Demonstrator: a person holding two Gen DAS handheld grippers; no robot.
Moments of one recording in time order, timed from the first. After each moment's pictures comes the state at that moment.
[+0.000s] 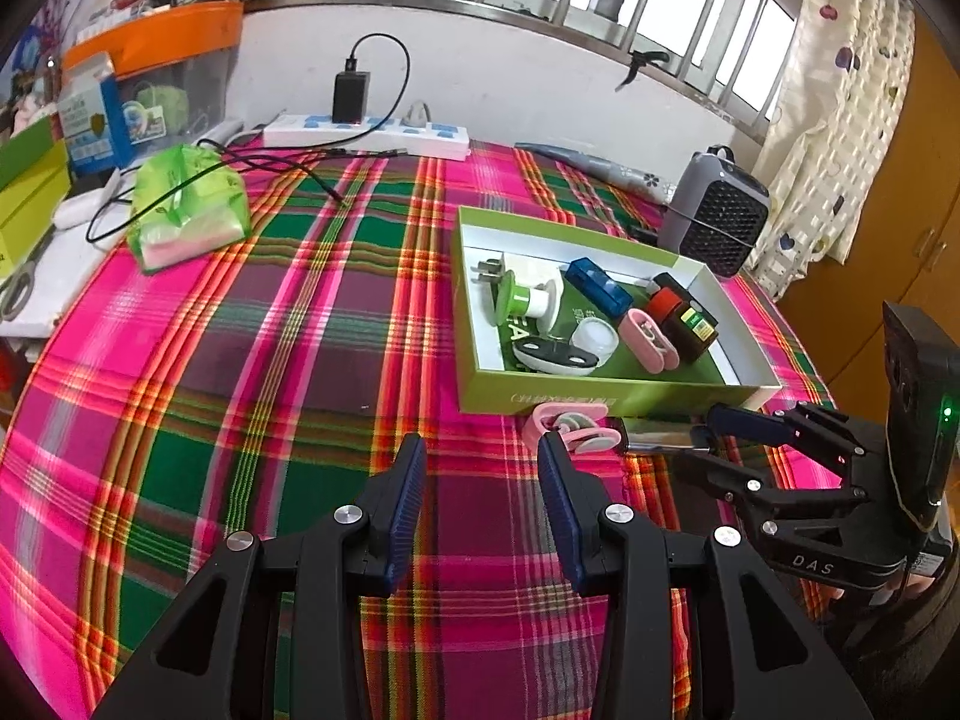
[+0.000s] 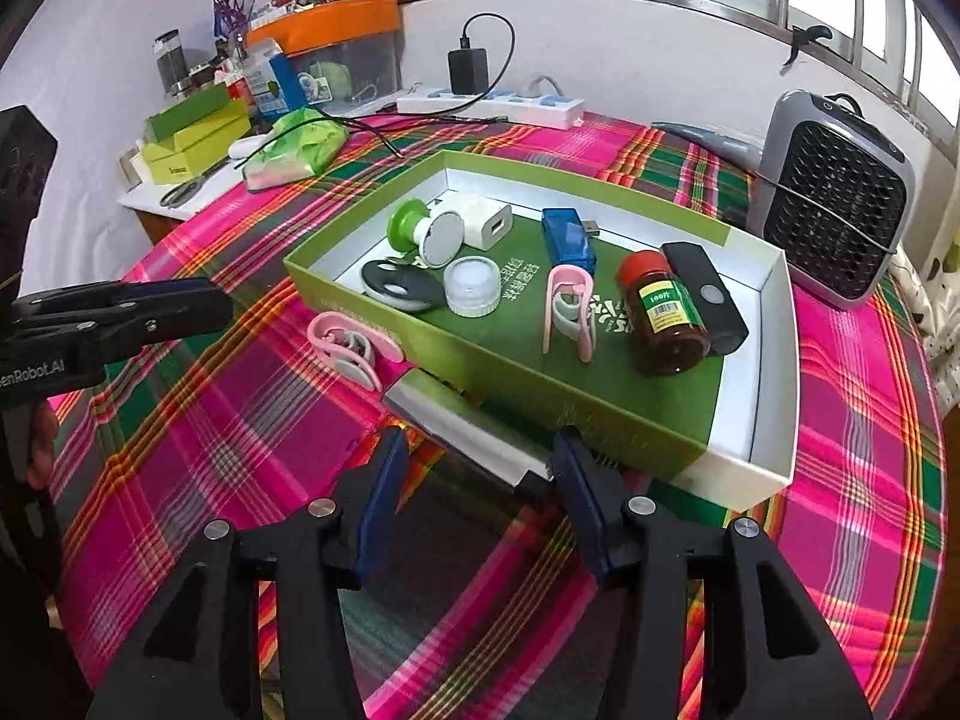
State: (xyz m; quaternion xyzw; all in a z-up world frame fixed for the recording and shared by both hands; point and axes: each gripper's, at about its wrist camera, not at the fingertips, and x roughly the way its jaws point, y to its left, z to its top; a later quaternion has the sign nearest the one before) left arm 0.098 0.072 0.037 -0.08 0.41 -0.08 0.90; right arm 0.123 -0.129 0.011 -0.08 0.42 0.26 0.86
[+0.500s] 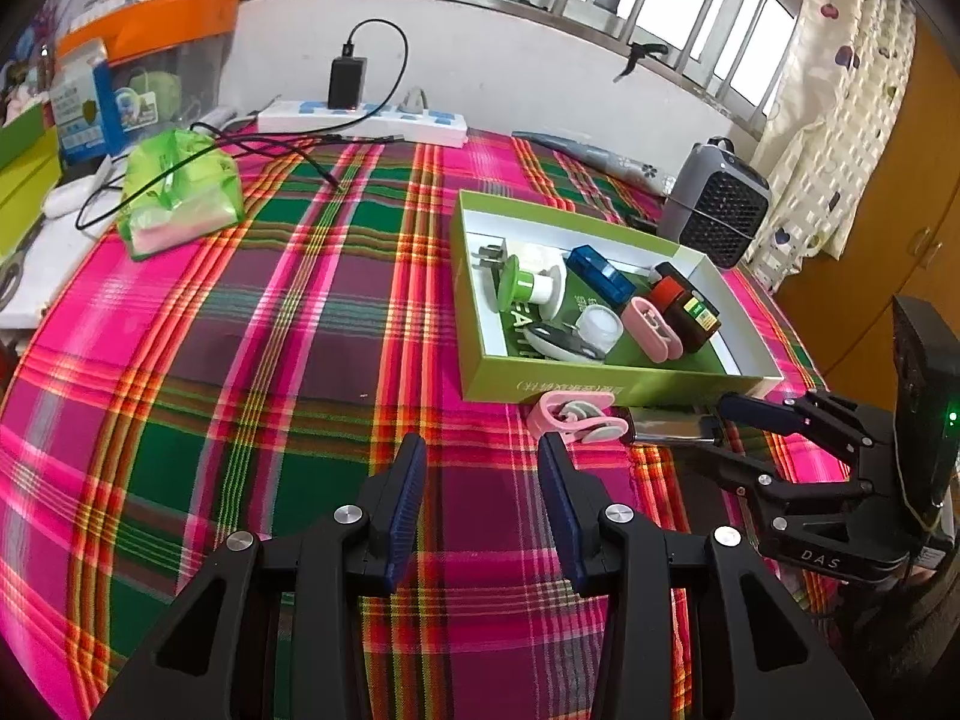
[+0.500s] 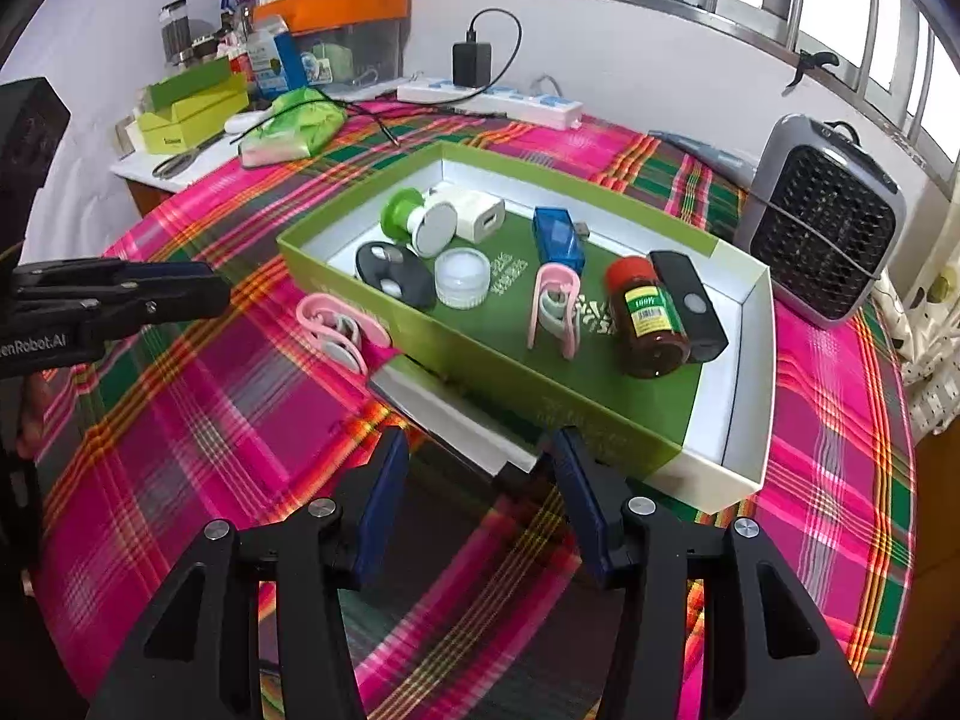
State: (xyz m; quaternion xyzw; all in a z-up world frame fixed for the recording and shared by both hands) left arm 0.101 0.075 0.028 -0.08 0.42 -0.09 0.90; right arm 0.120 -0.129 0.012 -0.13 0.41 0.25 0.86
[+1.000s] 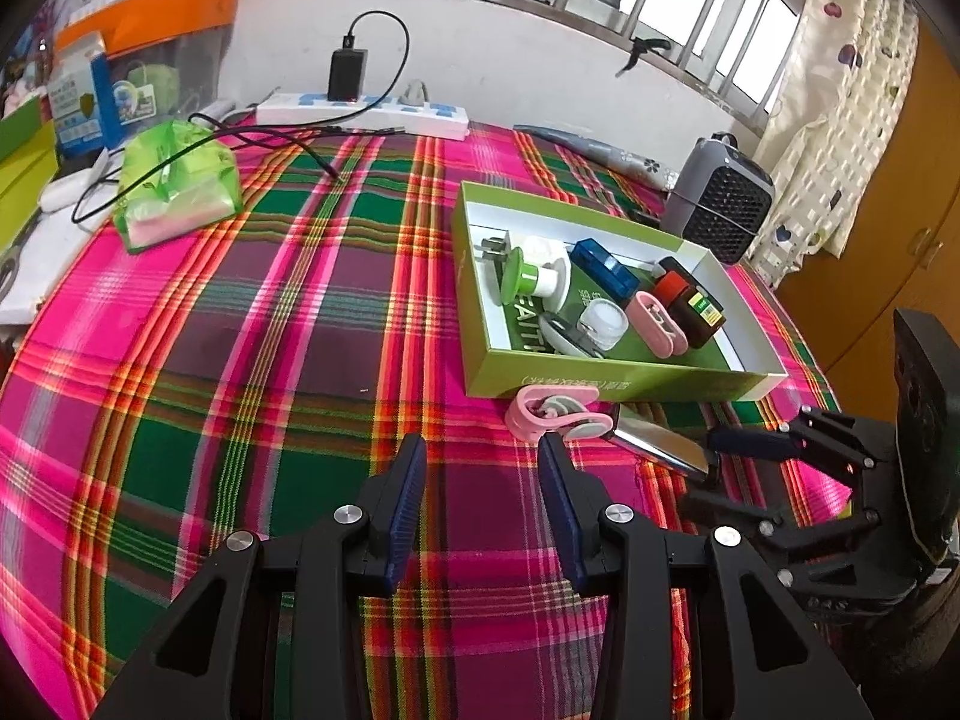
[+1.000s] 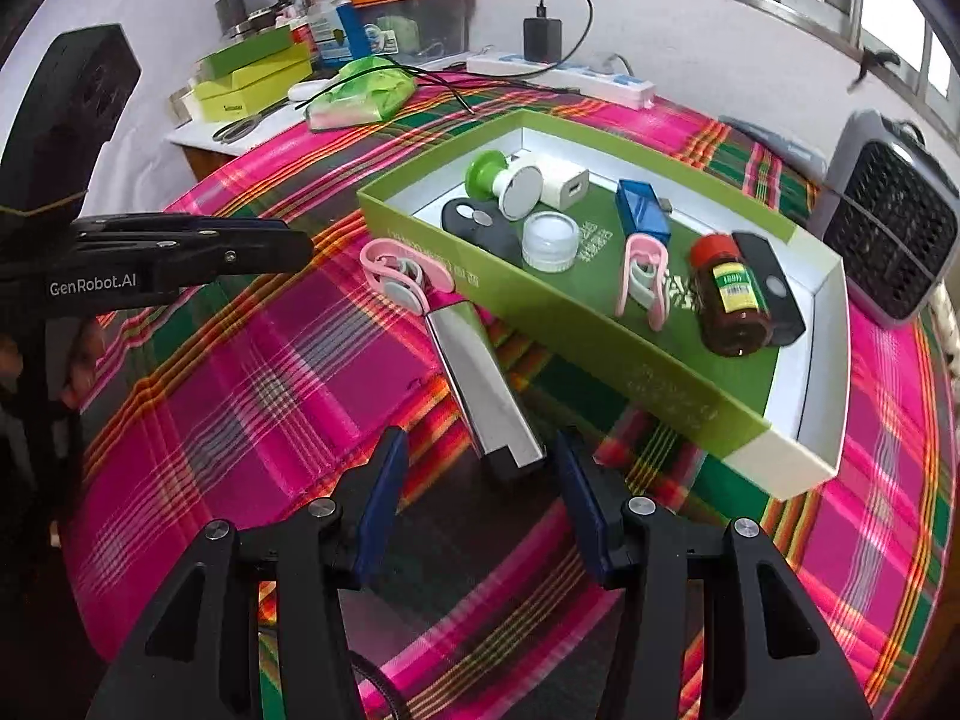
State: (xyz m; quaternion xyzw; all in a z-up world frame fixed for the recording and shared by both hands) left arm 0.103 0.076 0.025 -0.09 0.43 -0.09 0.89; right arm 0.107 -0.118 0.006 -0.14 0.43 0.32 0.83
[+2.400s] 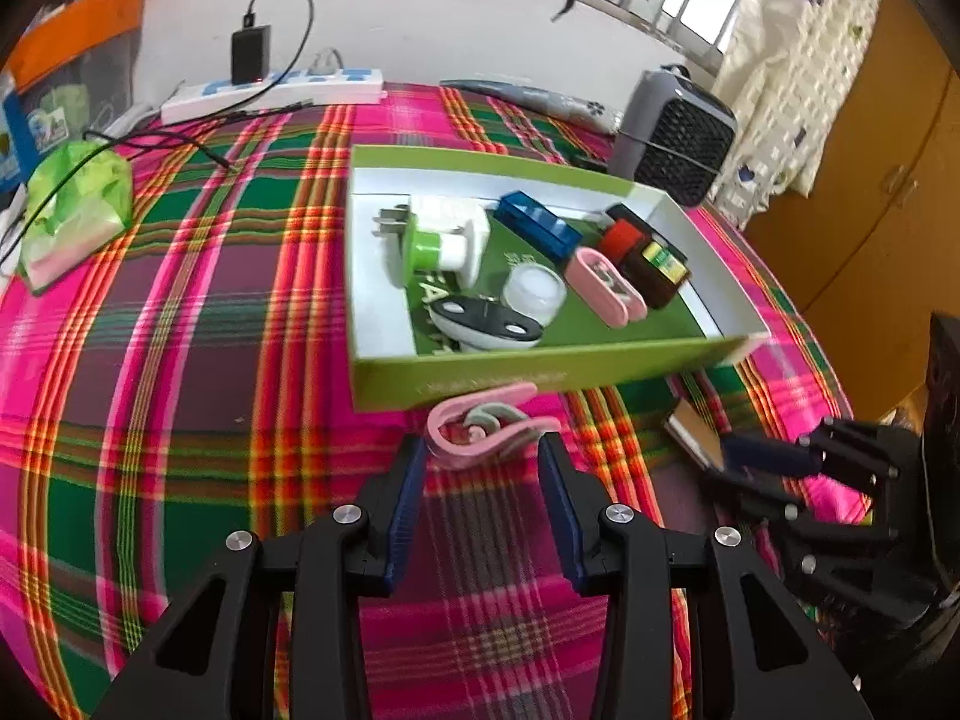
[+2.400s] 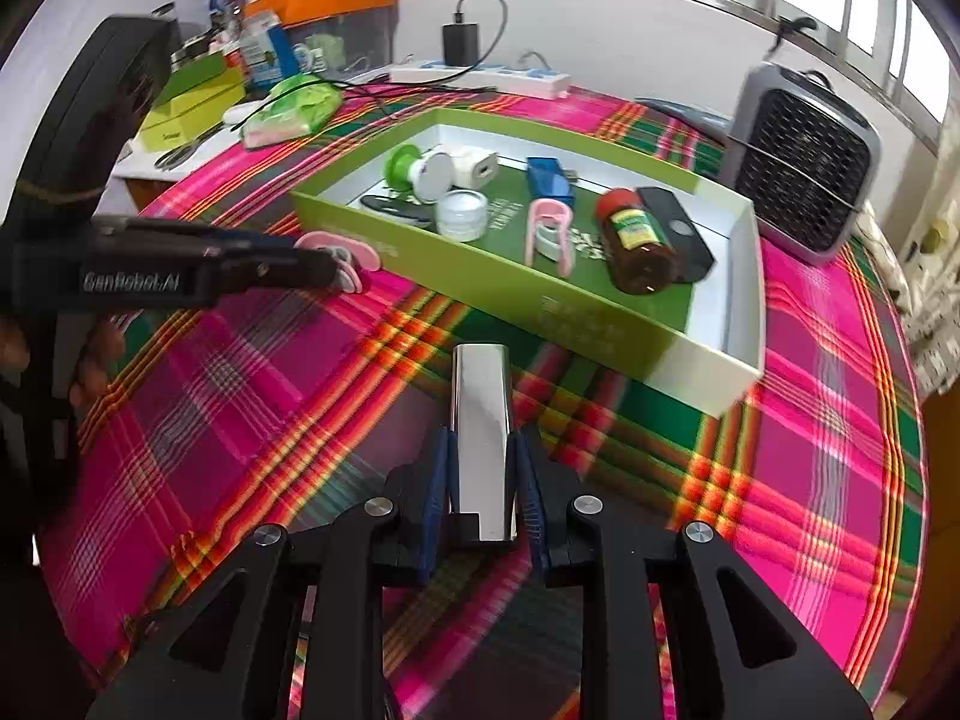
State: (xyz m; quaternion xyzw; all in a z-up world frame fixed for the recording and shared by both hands) left arm 0.130 0.033 0.011 -0.04 0.46 -0.16 0.87; right arm 0.091 -0.148 0.004 -0.10 0.44 0.24 0.86
